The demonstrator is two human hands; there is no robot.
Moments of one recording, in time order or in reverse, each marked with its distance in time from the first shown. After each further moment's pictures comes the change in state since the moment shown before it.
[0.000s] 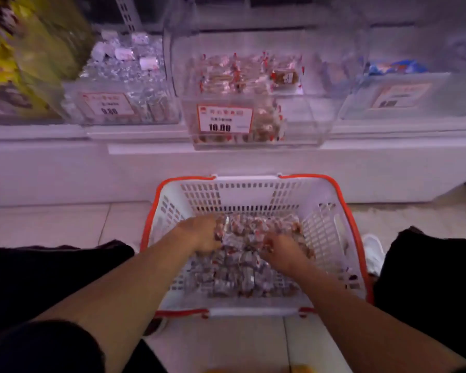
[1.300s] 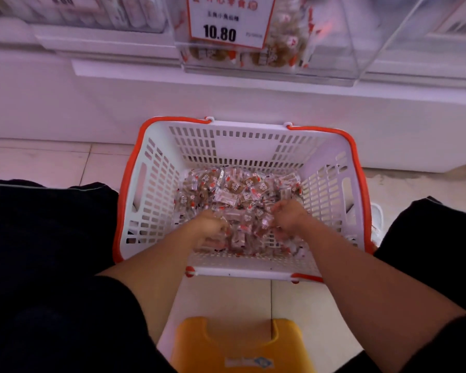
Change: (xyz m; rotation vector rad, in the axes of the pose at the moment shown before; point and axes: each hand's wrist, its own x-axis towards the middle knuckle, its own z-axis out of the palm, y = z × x) left_hand 0.037 0.019 0.138 -1.274 -0.238 -0.523; right_hand 0.025 0.044 0.014 0.449 -0.288 0.531
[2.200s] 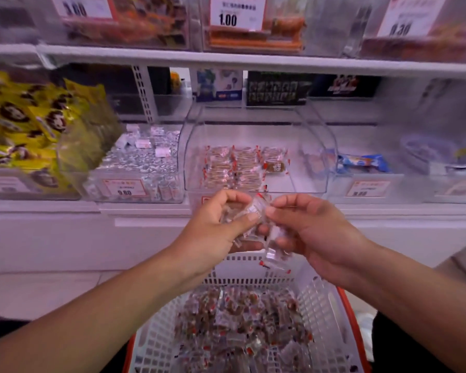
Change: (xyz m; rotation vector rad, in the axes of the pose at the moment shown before) left_hand -0.264 0.193 -0.046 -0.272 -0.039 1.004; right_hand -0.267 -0.196 -0.103 0.811 -0.046 -0.664
